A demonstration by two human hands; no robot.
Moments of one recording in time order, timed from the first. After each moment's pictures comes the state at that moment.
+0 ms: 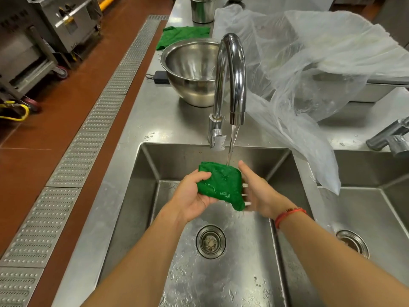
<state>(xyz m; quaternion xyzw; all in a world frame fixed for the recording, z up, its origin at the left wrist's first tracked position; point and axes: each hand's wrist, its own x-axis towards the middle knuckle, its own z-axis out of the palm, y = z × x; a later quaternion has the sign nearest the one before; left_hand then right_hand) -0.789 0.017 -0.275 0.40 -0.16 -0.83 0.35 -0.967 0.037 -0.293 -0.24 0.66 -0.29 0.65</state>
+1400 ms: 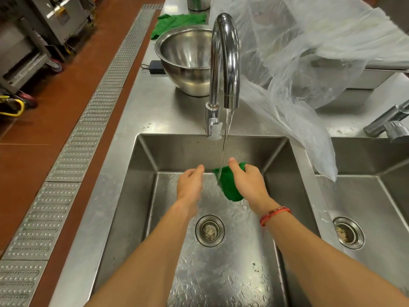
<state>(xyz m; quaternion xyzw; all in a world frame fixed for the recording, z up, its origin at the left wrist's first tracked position) -0.799 0.032 -0.302 0.65 -0.33 -0.61 0.31 -0.938 0.053 -0.292 -0.34 0.76 -0.36 0.42</state>
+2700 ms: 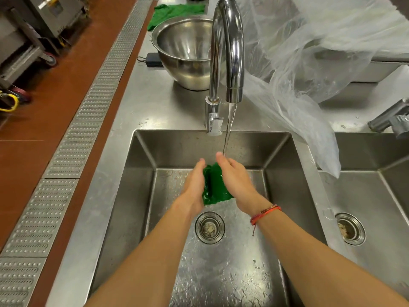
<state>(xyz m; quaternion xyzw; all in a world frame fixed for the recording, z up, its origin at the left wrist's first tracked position) -0.811 0.026 -0.313 0.56 -0.22 -0.75 0.29 -0.909 0.047 -0.288 -0.33 0.69 -0.38 0.52</state>
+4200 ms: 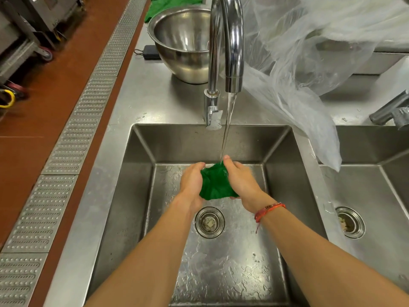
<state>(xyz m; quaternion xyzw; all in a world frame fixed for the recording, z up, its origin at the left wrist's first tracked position) -0.810 0.030 -0.322 0.61 -0.19 -0.69 0.34 -0.924 0.054 -0.312 -0.30 0.72 -0.34 0.52</state>
